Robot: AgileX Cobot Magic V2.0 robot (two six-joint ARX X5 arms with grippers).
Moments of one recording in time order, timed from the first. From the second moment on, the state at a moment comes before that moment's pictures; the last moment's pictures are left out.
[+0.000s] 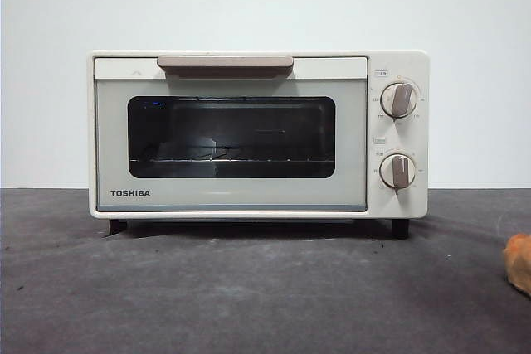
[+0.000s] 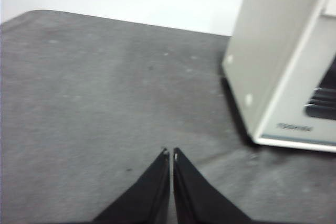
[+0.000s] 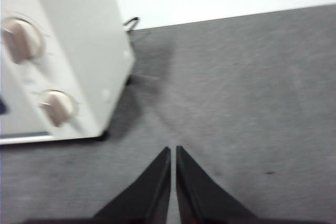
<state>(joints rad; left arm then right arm) -0.01 0.01 0.03 -0.17 0.02 -0.15 0.00 0.01 0.02 -0.16 -0.14 0.22</state>
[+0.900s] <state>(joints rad) -0.05 0.53 0.72 -0.27 0.18 -0.38 0.03 0.35 0.74 -0.54 -0.39 0.31</state>
